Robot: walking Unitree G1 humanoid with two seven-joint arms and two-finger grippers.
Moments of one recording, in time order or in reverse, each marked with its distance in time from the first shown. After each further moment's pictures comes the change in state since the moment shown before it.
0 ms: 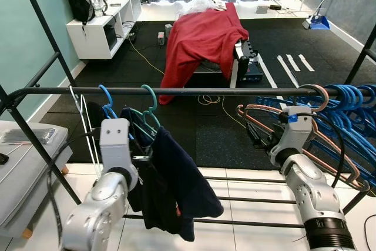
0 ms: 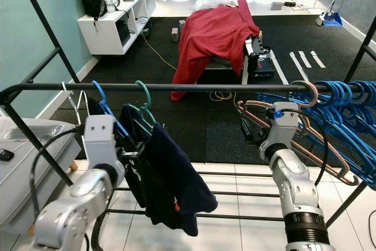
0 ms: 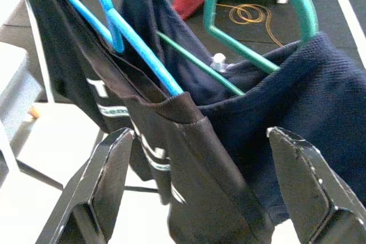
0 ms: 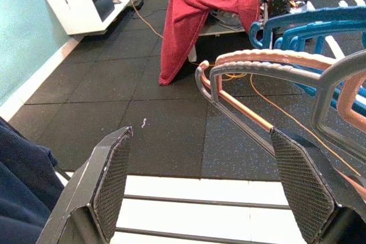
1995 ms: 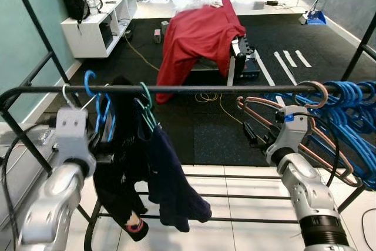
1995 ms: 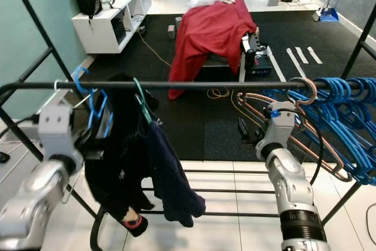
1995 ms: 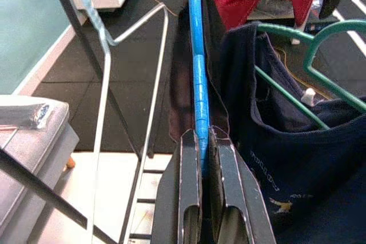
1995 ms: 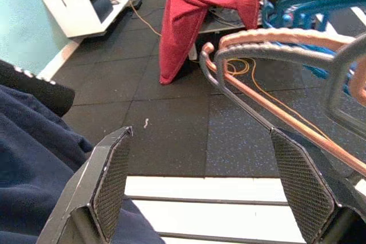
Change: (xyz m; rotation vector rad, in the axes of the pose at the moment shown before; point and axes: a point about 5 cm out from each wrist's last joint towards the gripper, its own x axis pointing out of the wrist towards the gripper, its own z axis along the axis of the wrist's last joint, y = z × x) left arm -0.011 0.084 0.016 0.074 -0.205 -0.017; right arm 0.004 0.002 -0.001 0.028 -0.005 -0.003
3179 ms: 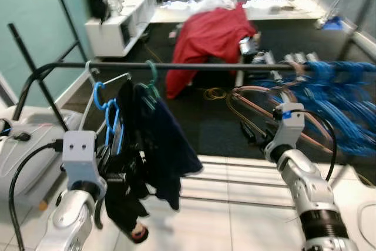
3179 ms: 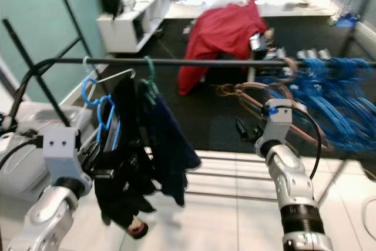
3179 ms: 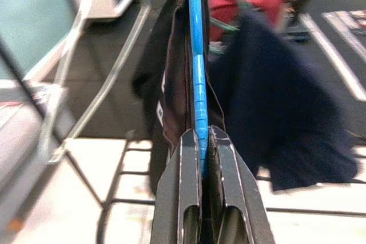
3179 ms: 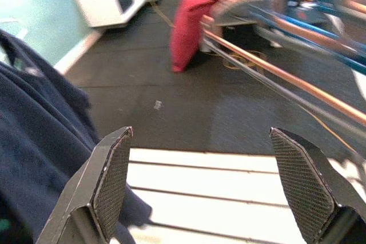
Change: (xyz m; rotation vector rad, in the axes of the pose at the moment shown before) left arm -0.012 -0.033 -0.001 -0.024 -0.065 -0.064; right arm 0.006 -0.001 0.005 -0.030 0.015 0.041
